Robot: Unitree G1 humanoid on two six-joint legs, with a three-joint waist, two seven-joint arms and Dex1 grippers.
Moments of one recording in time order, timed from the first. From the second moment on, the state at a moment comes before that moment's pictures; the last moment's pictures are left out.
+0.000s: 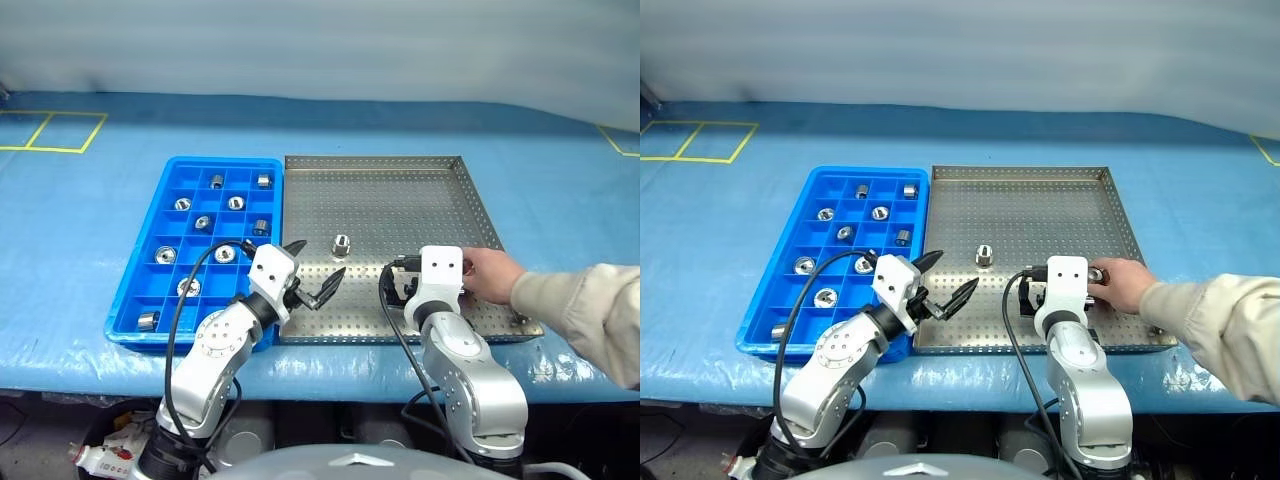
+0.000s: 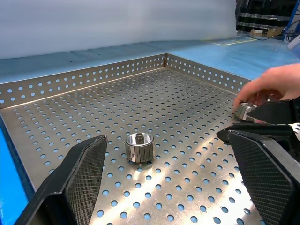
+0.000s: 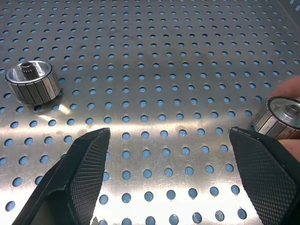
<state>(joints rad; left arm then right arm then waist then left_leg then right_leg) 0.03 0.18 -0.28 -0.45 -0.18 0.38 -0.40 0.07 0.04 0.06 -0.69 0.01 1.01 -0.11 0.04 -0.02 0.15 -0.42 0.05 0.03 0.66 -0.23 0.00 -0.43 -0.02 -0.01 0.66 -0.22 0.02</state>
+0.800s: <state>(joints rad) 0.03 0.16 -0.25 -0.45 -0.17 0.37 -0.35 -0.26 0.03 0.04 -0.38 0.01 0.87 -0.07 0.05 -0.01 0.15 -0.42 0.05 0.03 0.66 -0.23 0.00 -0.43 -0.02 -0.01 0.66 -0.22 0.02</state>
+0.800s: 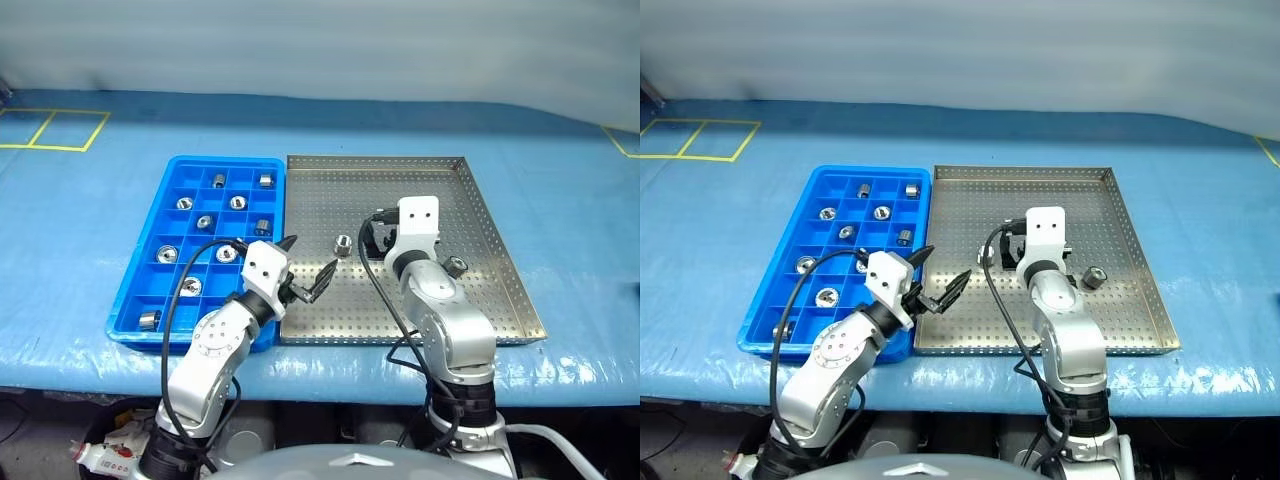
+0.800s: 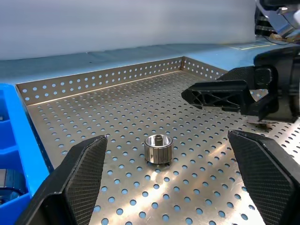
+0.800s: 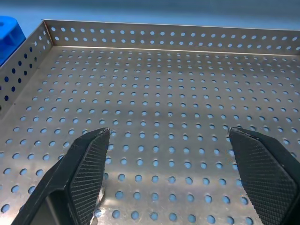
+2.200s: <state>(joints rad) 0.09 0.16 -0.19 -0.47 -0.17 0.36 -0.28 -0.36 -0.01 0.18 -0.12 0.01 0.72 0.09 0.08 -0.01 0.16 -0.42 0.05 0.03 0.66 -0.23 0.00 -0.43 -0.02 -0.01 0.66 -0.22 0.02</state>
